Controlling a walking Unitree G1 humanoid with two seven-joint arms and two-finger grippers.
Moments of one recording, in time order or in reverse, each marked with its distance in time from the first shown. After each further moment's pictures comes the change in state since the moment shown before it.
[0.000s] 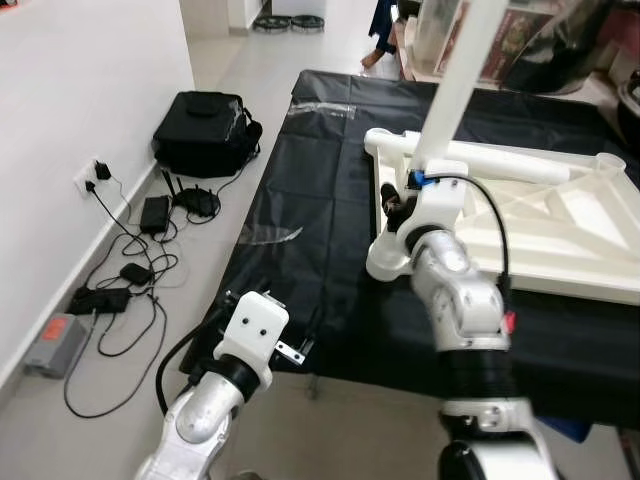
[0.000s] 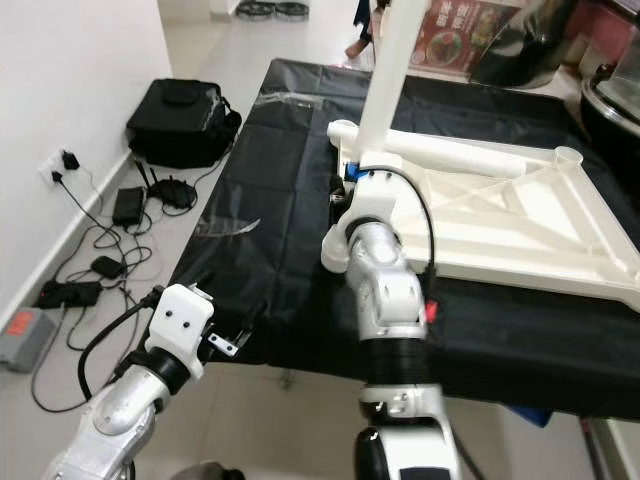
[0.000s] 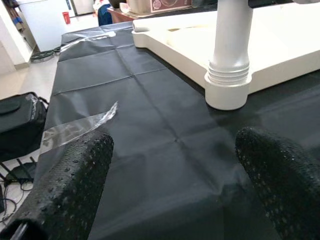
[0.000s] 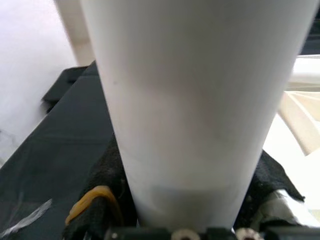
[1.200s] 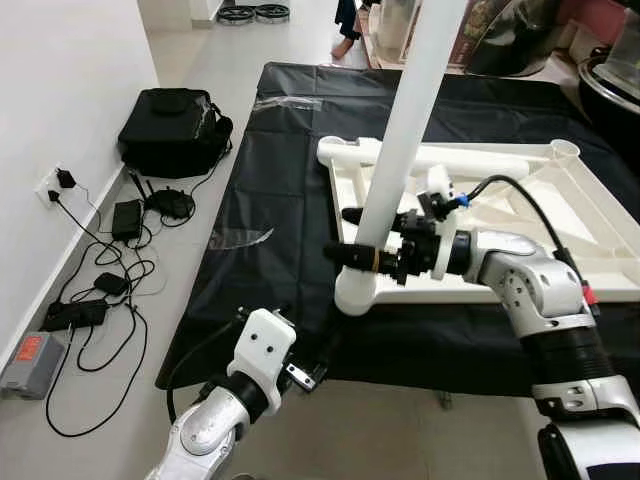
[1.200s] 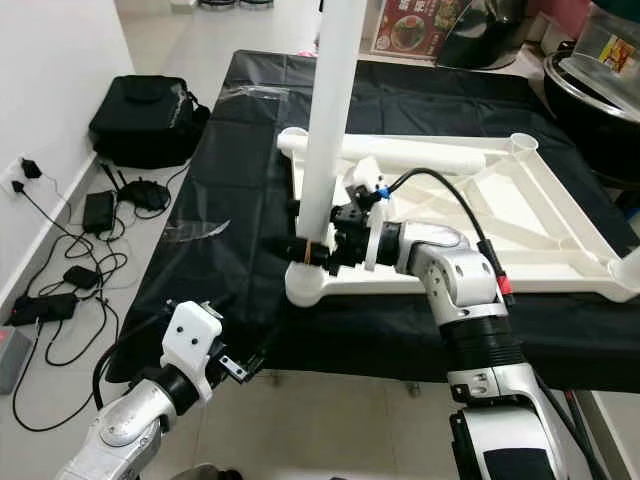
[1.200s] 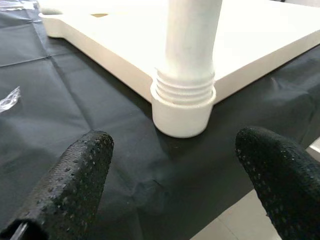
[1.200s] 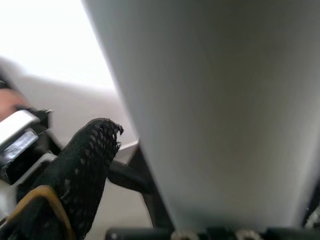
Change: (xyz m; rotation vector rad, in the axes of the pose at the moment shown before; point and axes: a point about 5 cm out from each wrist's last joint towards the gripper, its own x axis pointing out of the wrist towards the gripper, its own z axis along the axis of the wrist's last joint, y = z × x) left arm -0.007 -0.015 -0.016 -0.095 0.060 -0.178; right arm -0.021 -0.010 0.013 -0.115 0.180 1.388
